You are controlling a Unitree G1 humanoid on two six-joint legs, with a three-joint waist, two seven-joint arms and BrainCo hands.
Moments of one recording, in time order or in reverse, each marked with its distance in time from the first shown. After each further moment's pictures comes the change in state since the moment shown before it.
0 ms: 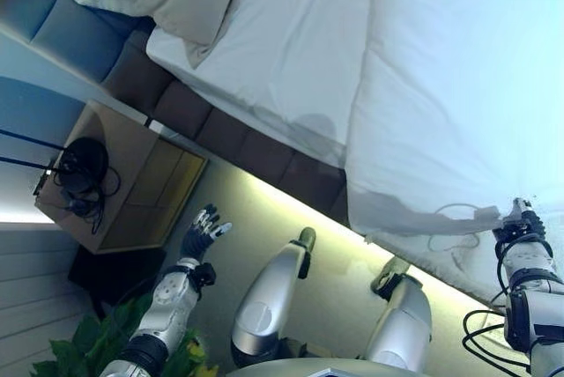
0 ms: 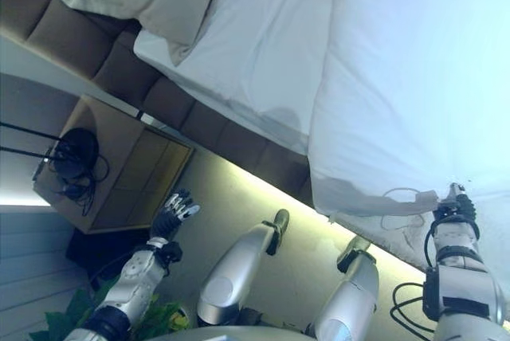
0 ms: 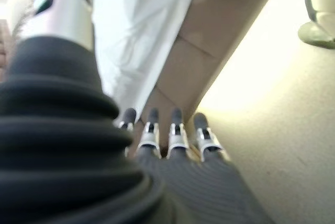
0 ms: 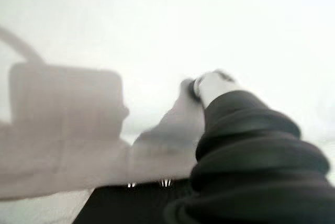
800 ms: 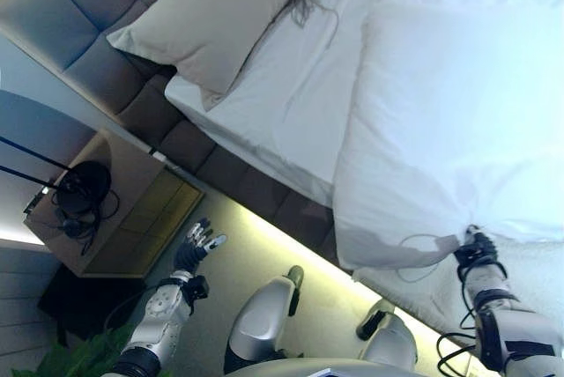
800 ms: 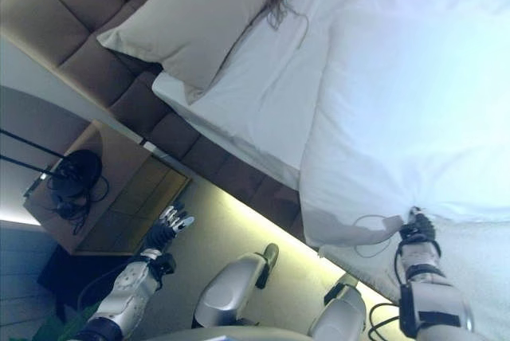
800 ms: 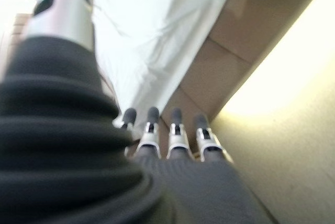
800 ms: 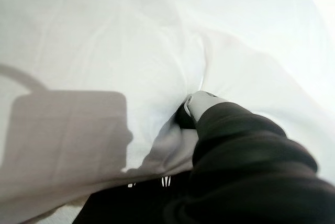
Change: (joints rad) left arm 0.048 0.016 0.026 0.008 0.003 0.041 -0.002; right arm 0.142 0.249 0.099 -0.048 -0.219 -0.090 0.061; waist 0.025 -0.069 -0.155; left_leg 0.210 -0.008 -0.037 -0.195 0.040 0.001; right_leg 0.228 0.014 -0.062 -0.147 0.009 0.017
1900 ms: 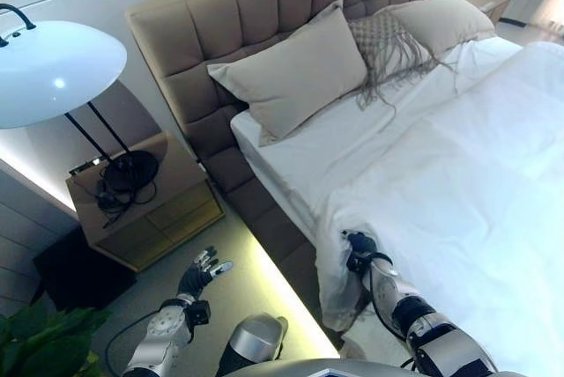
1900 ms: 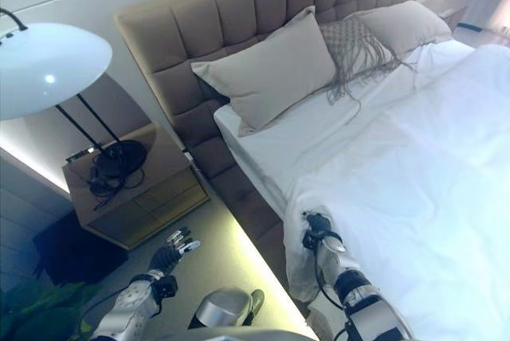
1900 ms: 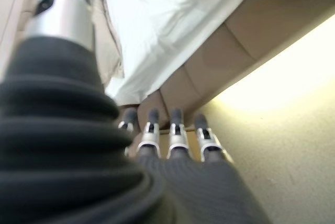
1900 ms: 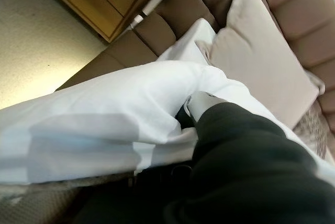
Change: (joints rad) left arm 0.094 -0.059 0.080 -0.009 0.155 0.140 -0.066; right arm 0.074 0.243 0.479 -0.343 -0.370 0.108 -0.203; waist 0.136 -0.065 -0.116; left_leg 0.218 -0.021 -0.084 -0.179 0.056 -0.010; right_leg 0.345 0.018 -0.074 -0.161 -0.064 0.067
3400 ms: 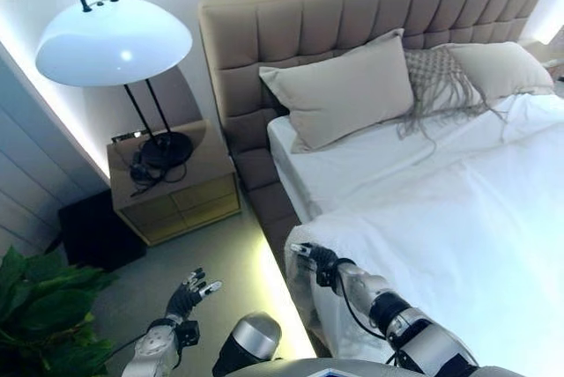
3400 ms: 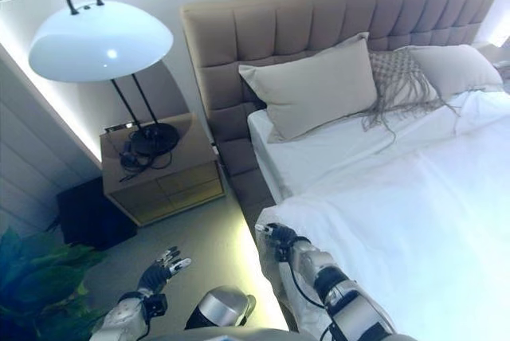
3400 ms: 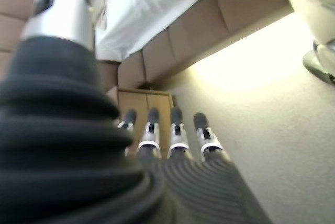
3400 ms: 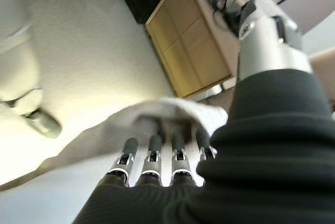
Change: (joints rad) left arm 0.081 -0.002 0.086 0.042 0.080 0.031 -0.026; right arm 0.021 0.092 0.108 -0.008 -0.102 0.254 0.048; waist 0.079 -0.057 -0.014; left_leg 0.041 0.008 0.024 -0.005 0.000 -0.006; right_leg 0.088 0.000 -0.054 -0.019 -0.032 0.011
